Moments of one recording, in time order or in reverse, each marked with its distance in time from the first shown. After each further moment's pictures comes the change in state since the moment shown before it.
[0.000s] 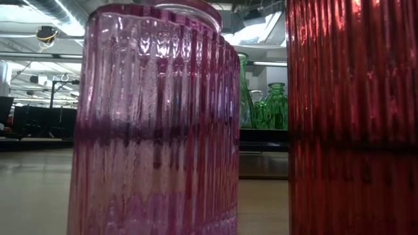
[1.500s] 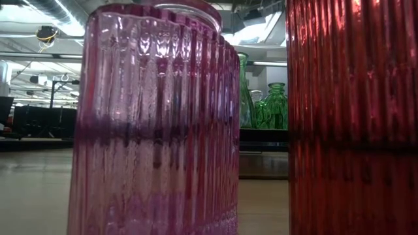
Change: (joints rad) left arm 0.081 -0.124 -0.001 -0.012 0.105 0.154; right arm 0.000 0.198 0.001 0.624 -0.112 -0.326
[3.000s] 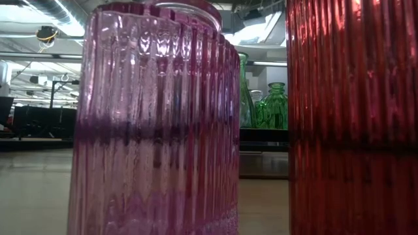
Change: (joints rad) left arm 0.406 -0.254 0.205 -0.009 0.050 0.345; right arm -0.239 0.697 0.843 -0.580 -0.527 -0.470
